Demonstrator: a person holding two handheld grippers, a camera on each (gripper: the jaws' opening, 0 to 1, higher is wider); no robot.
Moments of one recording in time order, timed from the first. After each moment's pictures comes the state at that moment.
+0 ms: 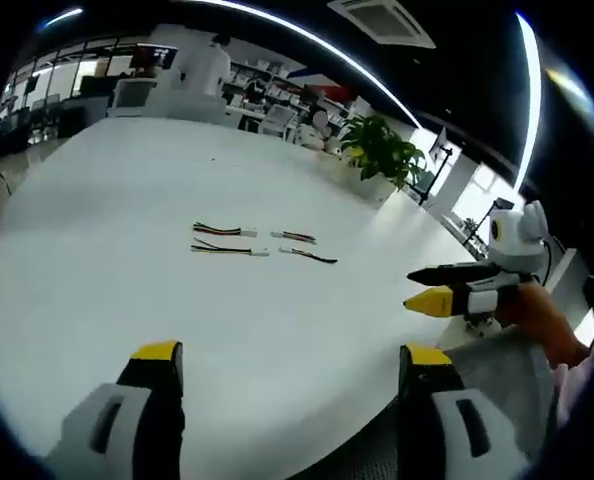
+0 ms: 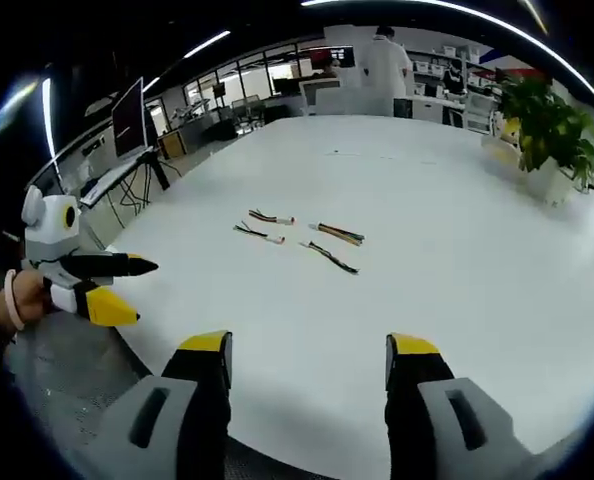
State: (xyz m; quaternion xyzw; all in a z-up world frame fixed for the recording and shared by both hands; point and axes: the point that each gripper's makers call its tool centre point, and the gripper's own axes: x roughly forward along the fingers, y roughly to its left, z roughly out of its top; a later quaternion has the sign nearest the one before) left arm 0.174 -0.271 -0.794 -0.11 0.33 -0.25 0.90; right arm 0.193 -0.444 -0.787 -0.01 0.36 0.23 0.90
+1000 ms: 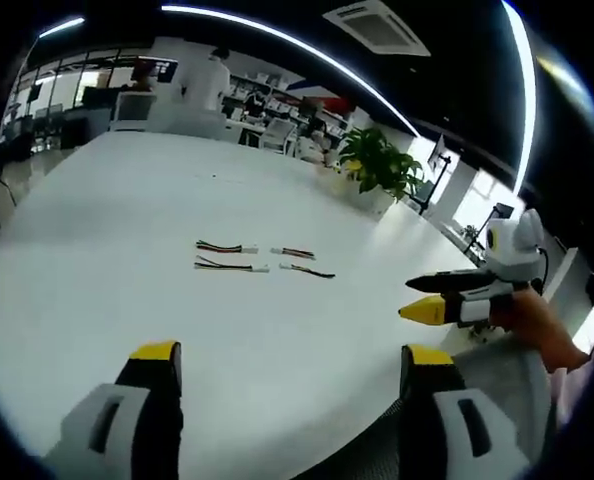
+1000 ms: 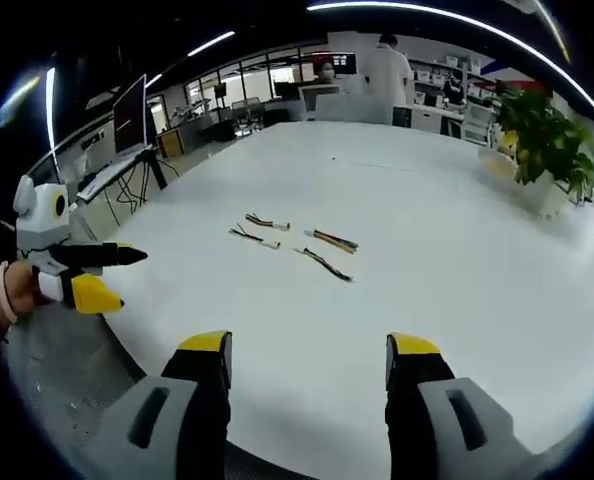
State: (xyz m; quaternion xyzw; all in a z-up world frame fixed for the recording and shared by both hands) left arm 0.176 -0.267 -0.778 -0.11 0.31 -0.24 0.91; right arm 0.196 -0.447 -0.782 -0.03 0.35 0.23 0.91
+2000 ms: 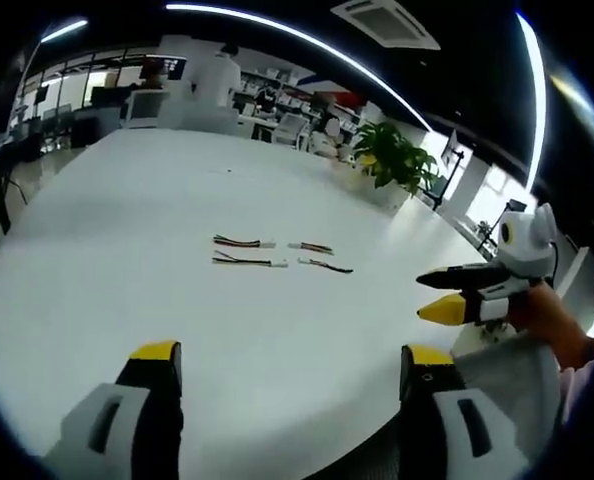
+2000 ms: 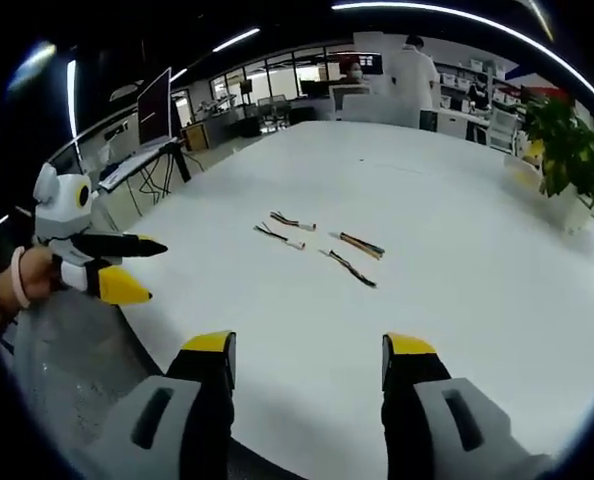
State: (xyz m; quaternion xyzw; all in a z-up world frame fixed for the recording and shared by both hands) left arm 0.181 -0.254 -0.786 -0.10 0.32 -0.21 0.92; right arm 0.195 -0.431 -0.780 -0.04 0.35 0.28 0.89
